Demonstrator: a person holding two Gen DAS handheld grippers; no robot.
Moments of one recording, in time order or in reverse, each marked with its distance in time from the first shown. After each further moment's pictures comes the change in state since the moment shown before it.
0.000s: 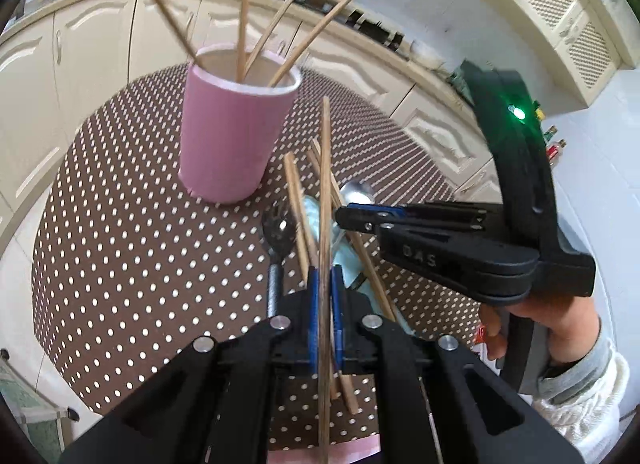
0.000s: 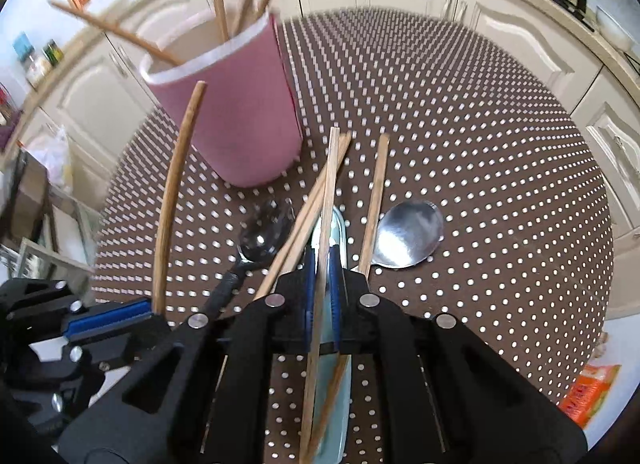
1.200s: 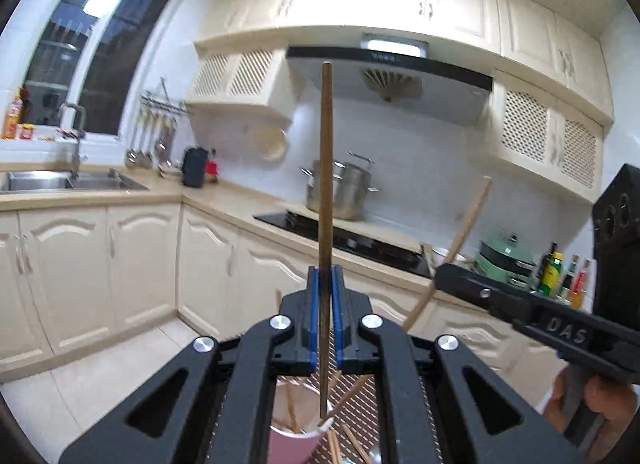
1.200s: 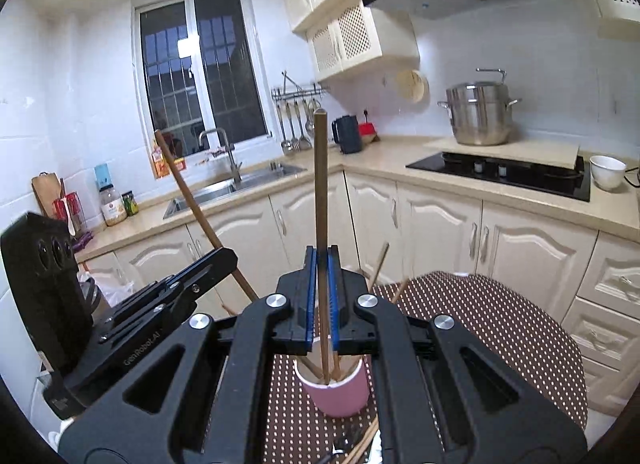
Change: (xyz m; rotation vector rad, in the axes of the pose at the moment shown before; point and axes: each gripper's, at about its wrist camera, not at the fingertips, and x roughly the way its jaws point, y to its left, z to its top) left arm -0.130 -0.038 0.108 0.110 -0.794 0.213; right arm -0.181 0.021 0.073 -0.053 -0.747 0.170
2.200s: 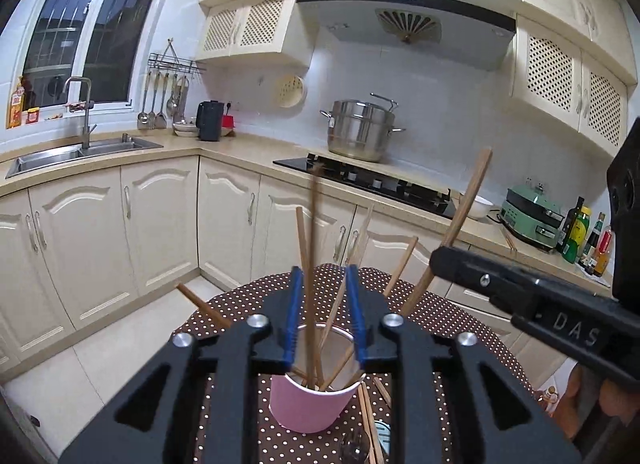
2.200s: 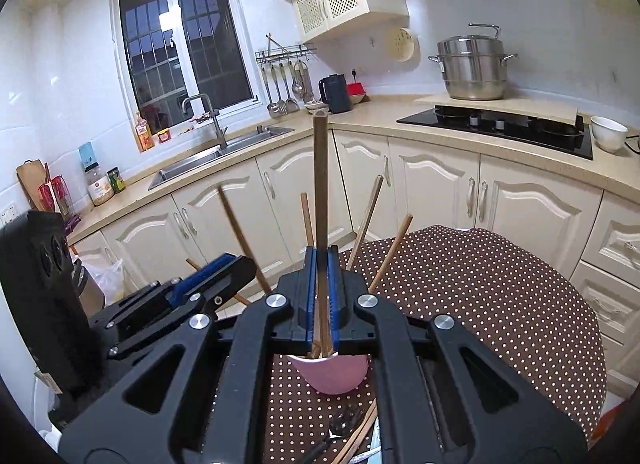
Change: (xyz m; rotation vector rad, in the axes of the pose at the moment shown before) left arm 0.032 0.008 -0.052 0.027 0.195 0.067; right arm 0.040 -0.006 -0.052 0.038 0.156 -0.035
